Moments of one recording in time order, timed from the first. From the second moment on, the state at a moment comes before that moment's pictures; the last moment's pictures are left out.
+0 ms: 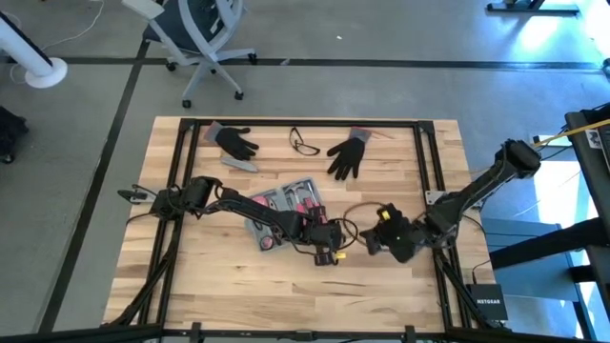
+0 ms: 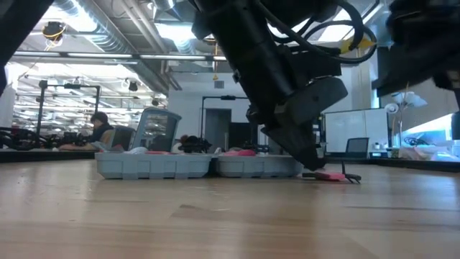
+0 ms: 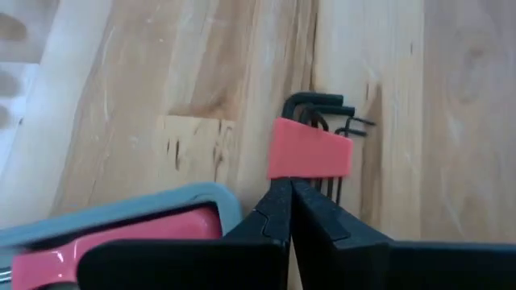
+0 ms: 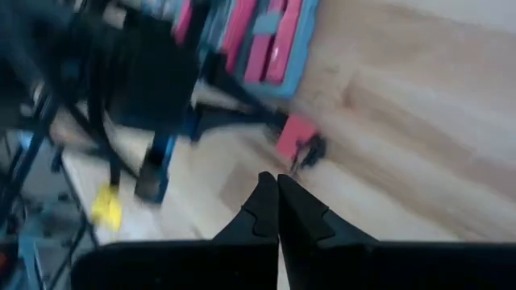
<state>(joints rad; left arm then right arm) -0.22 2.27 1.69 -0.43 -0.34 -0.22 0.63 1.19 0.66 -0.43 0.54 1.57</state>
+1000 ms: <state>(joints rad) -0.11 1.73 0.94 -0.19 -0.19 -0.20 0.22 1.43 0.66 -0.18 0.03 1.40</state>
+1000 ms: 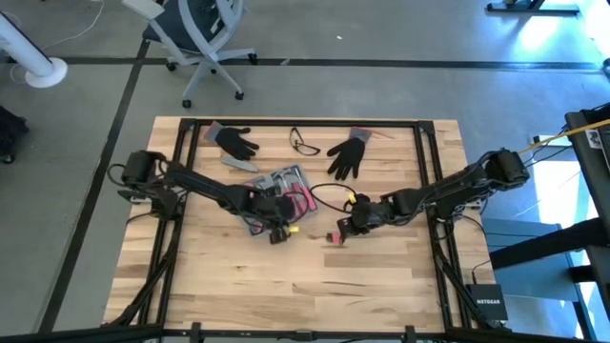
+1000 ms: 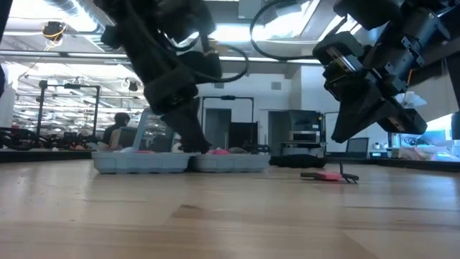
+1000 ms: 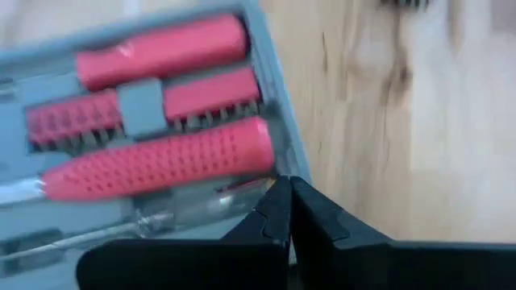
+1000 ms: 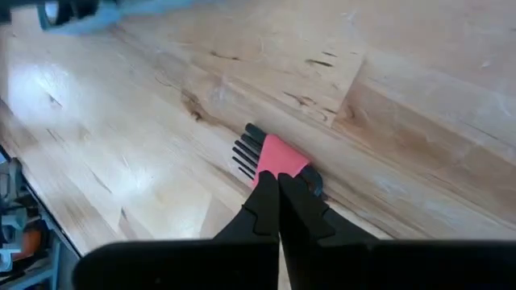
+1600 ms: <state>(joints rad) -0.15 1.96 1.18 0.01 -0.19 -0.28 0.20 1.58 0.65 -0.05 -0.08 1.30</state>
